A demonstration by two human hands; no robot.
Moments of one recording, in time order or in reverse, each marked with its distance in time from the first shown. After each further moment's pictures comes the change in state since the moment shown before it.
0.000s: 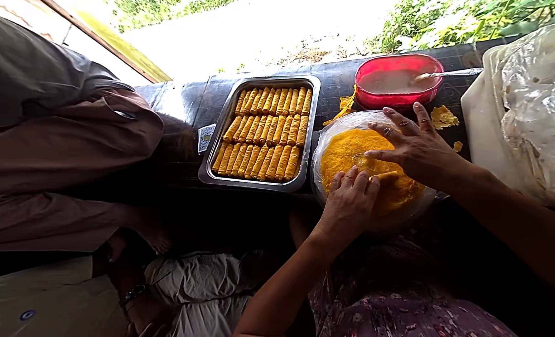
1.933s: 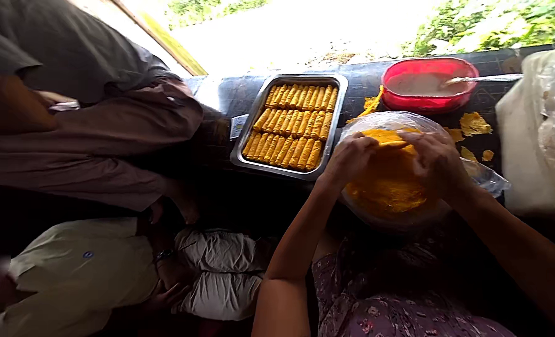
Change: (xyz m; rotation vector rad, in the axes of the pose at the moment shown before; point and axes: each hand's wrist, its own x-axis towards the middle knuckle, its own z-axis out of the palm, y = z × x) left_hand 0.049 -0.063 -0.020 -0.357 -0.064 -0.217; right_hand -0.006 -0.015 0.032 0.322 0.332 0.224
